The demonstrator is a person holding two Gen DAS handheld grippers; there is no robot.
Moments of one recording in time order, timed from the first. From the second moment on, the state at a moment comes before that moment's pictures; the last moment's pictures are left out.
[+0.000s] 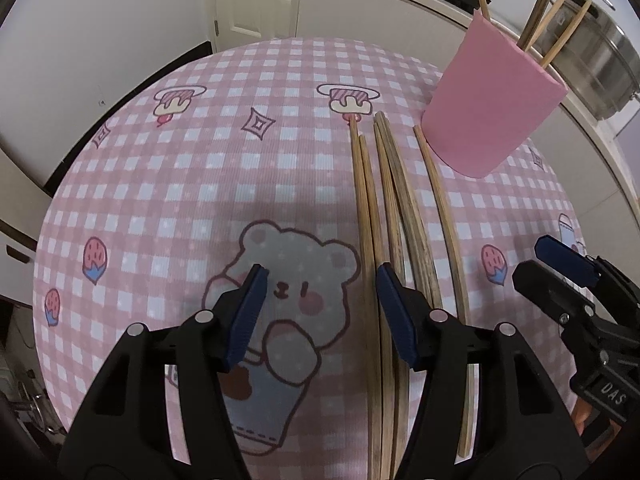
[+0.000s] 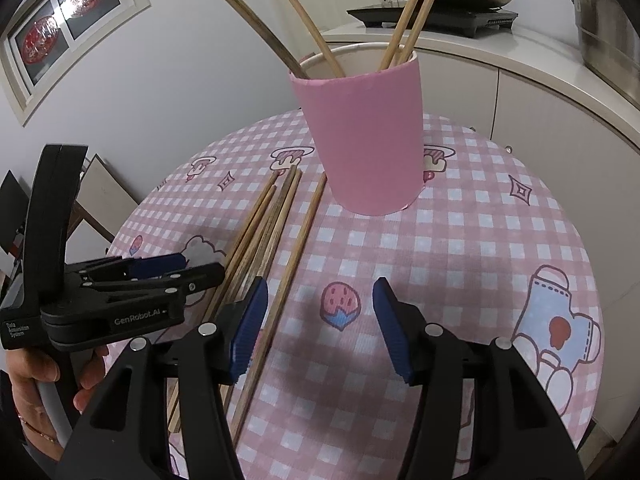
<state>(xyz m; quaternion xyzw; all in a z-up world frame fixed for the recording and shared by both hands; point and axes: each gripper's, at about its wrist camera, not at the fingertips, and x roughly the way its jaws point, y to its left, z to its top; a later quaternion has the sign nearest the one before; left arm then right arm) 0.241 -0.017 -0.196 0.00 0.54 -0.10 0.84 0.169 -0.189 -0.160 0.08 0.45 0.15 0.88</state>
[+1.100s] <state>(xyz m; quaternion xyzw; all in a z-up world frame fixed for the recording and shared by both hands) 0.253 -0.019 -0.204 0.05 0.53 -0.08 0.84 0.212 -0.156 -0.173 0.05 0.48 0.13 0.86</state>
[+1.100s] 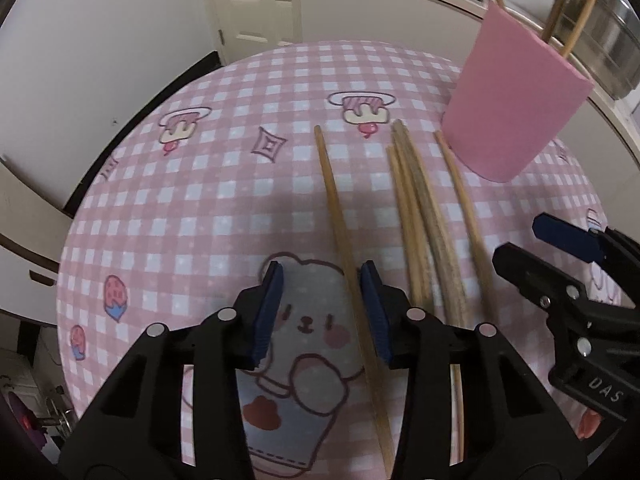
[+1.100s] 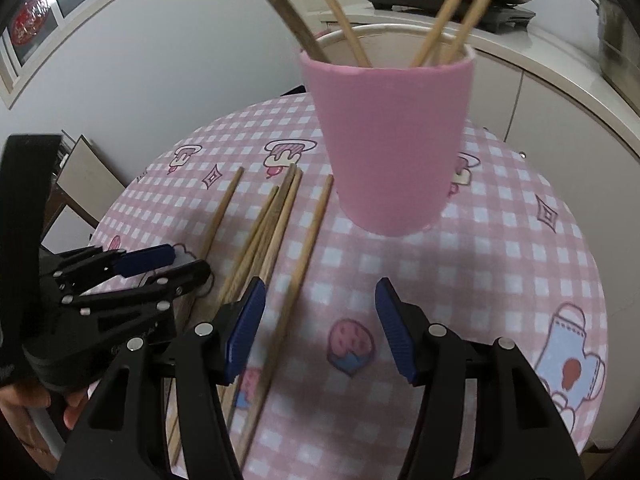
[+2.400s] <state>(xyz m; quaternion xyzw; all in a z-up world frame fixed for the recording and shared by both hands) 0.159 -0.004 -0.067 -0.05 0.38 -0.14 0.91 0.156 -0.159 -0.071 0.05 0.37 0.21 0.90</state>
